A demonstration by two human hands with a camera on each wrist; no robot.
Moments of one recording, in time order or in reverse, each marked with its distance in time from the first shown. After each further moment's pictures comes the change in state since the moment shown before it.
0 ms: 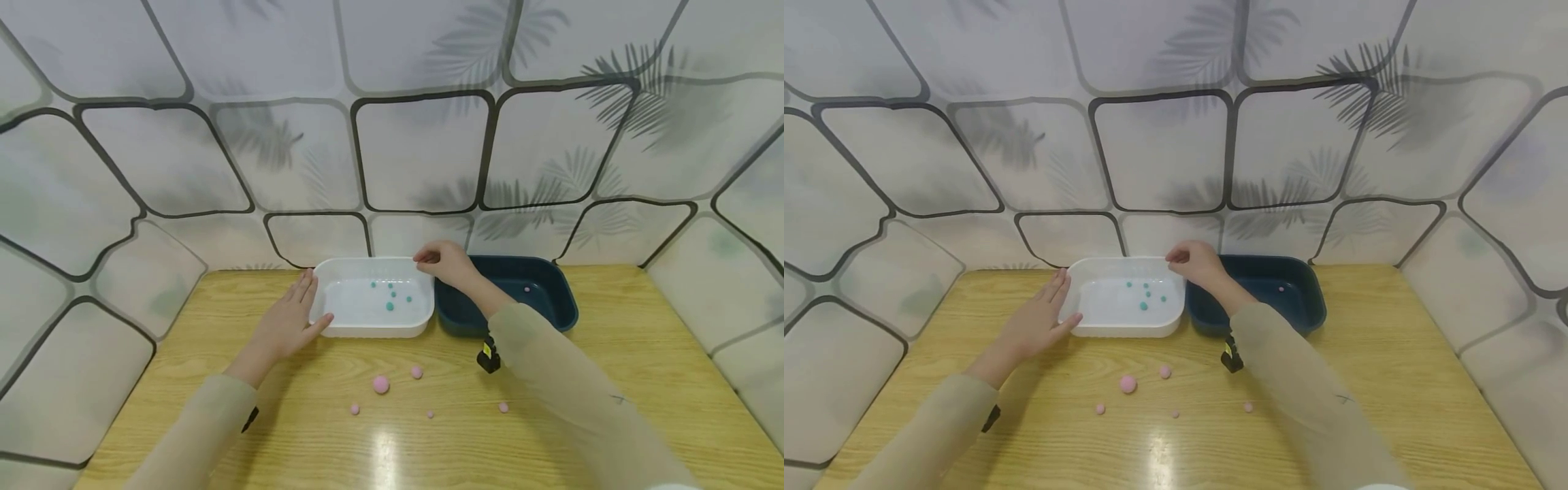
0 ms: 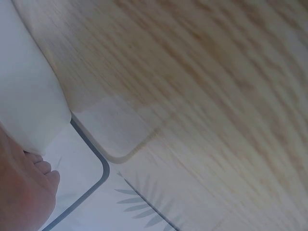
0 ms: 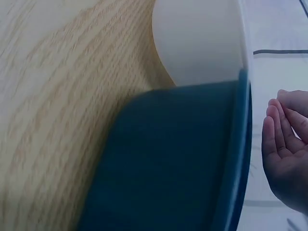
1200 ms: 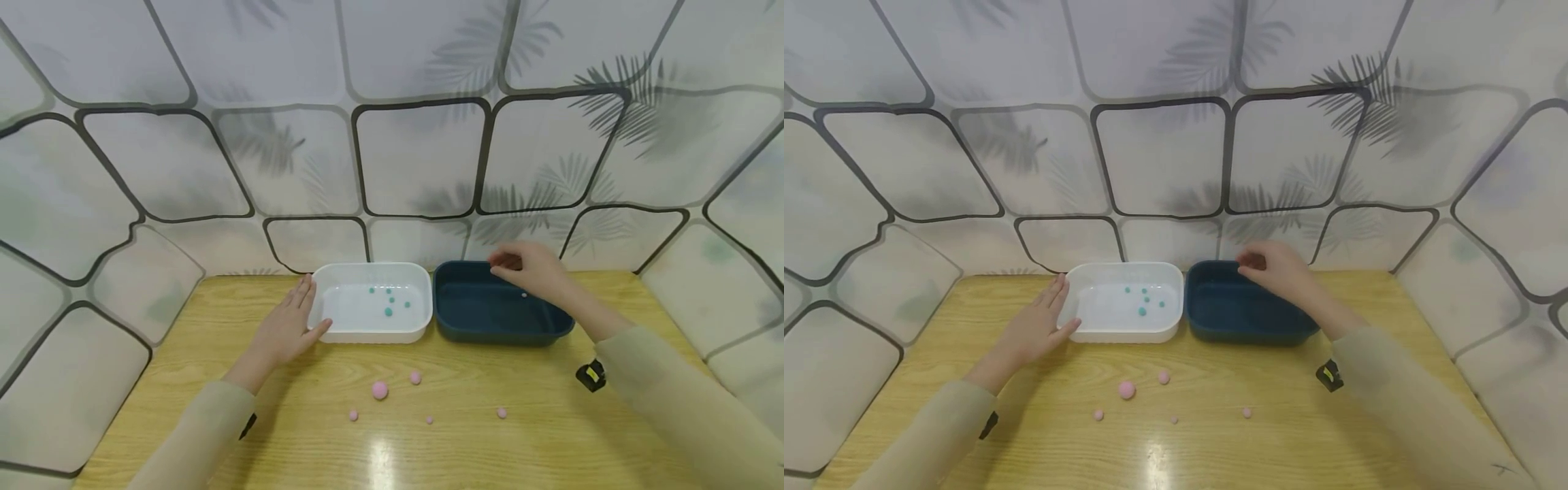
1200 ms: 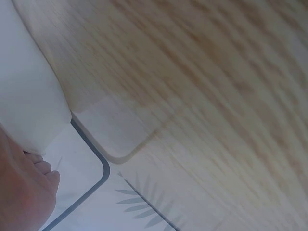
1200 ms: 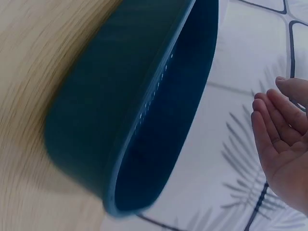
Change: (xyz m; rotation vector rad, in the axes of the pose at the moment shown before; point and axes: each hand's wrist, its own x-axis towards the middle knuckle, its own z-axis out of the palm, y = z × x) left_hand -0.001 0.002 0.002 0.005 0.034 0.008; right_hand -0.084 0.036 -0.109 -0.343 0.059 -0.157
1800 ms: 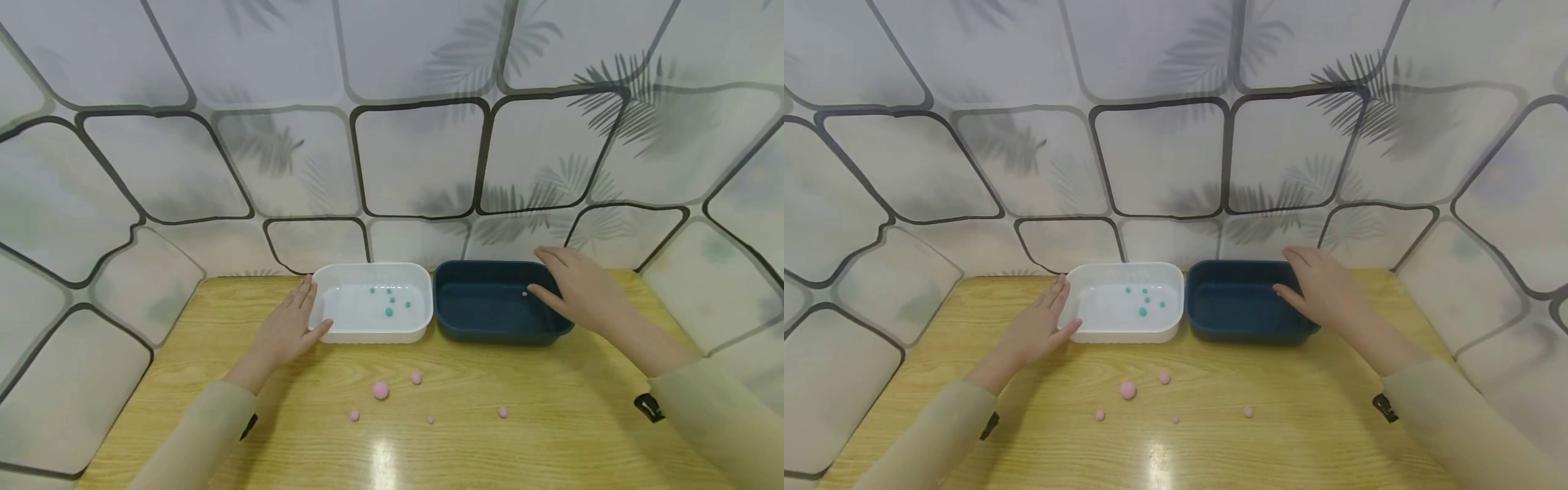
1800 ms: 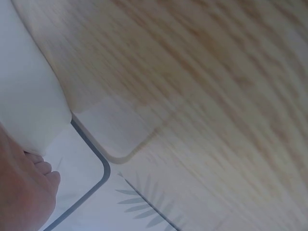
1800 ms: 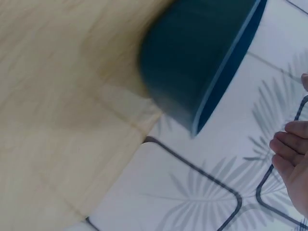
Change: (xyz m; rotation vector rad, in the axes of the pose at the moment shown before) left_hand 0.000 0.001 -0.001 -0.005 -0.008 -0.004; right_hand -0.057 0.029 -0.014 -0.539 0.168 -0.178
